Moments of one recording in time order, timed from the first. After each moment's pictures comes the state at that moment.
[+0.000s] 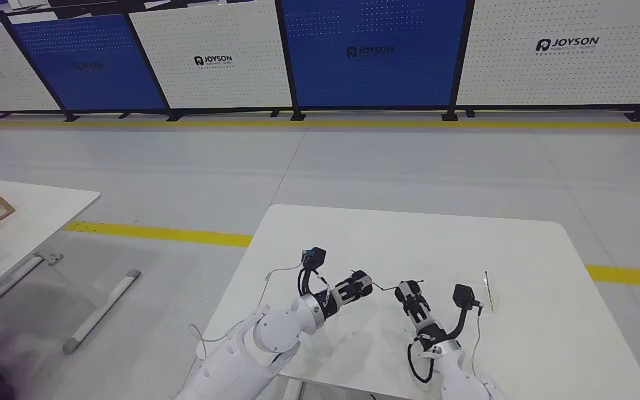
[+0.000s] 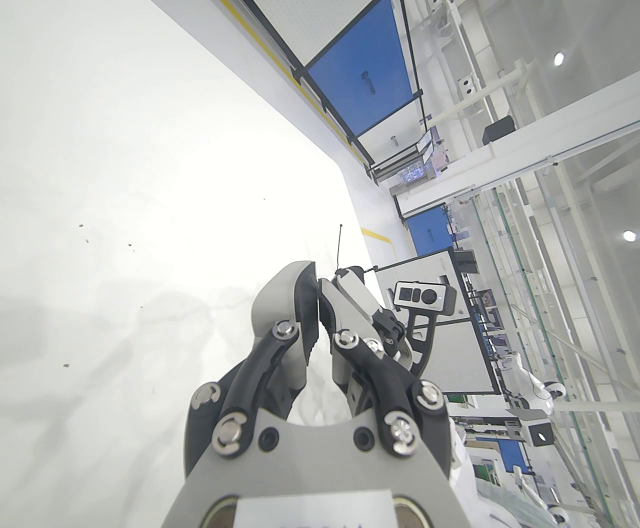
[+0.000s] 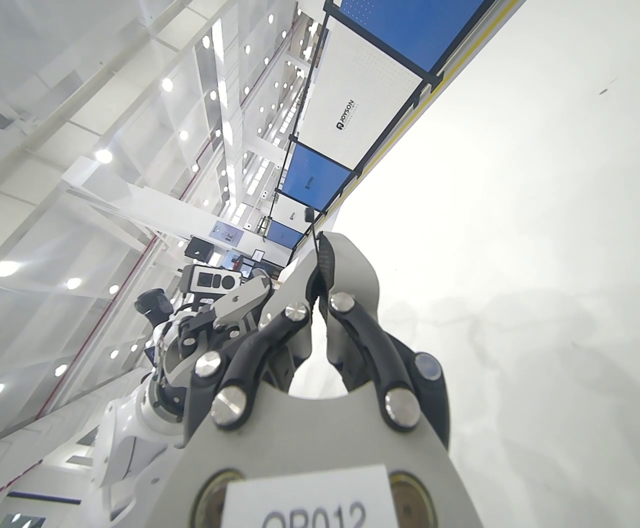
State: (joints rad) left arm 1.36 -1.13 -1.05 -1.64 0.06 0.02 -0.30; right arm -1.47 -1.38 1.08 -1.48 -0.28 -0.16 0.00
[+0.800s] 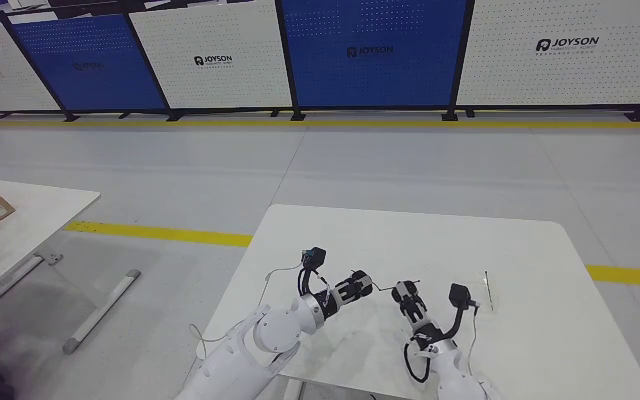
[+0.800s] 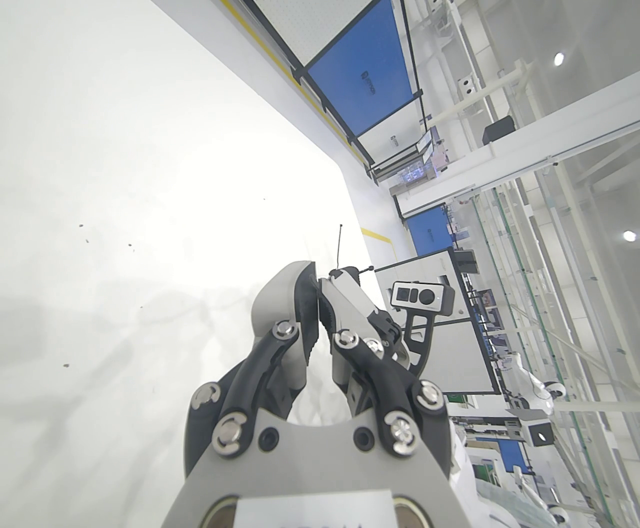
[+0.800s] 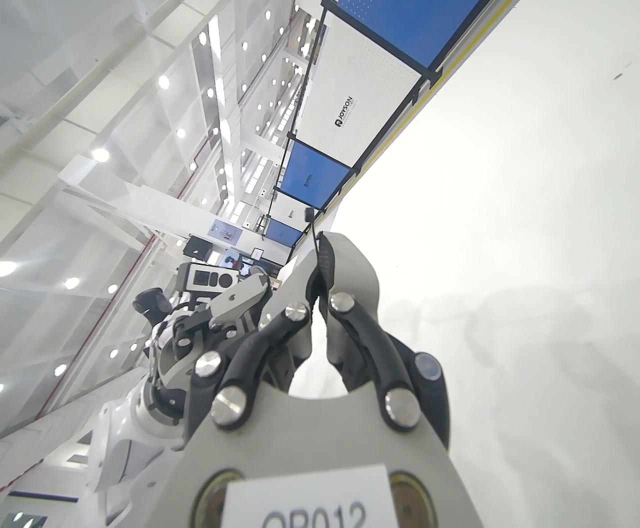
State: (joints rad) left arm 1.36 -1.13 -1.05 -1.64 0.06 0.02 -0.30; right arm -1.47 -1.39 1.07 -1.47 -0.28 -0.14 0.00
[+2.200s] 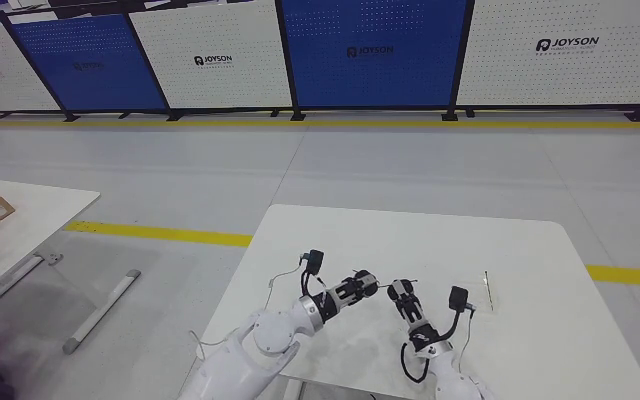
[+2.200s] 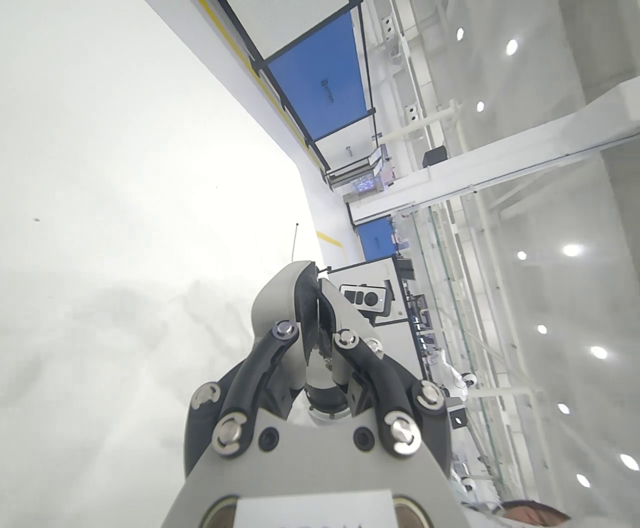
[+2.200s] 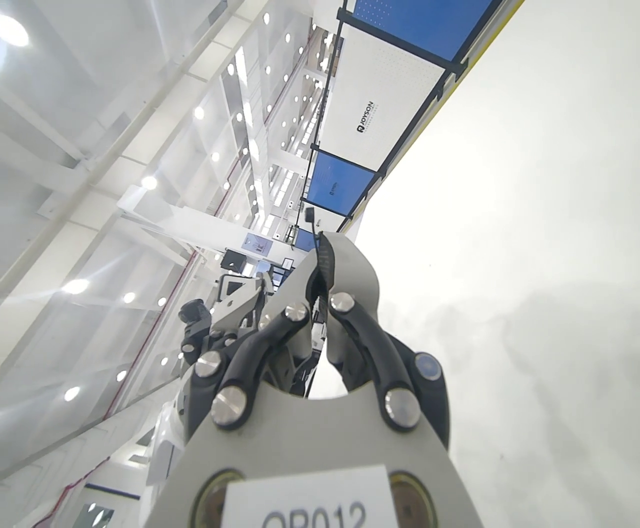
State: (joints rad) left arm 1.38 -1.14 -1.07 -1.62 -0.19 -0.09 -0.34; right arm -1.46 -1.41 1.06 -1.44 -0.15 -0.25 0.00
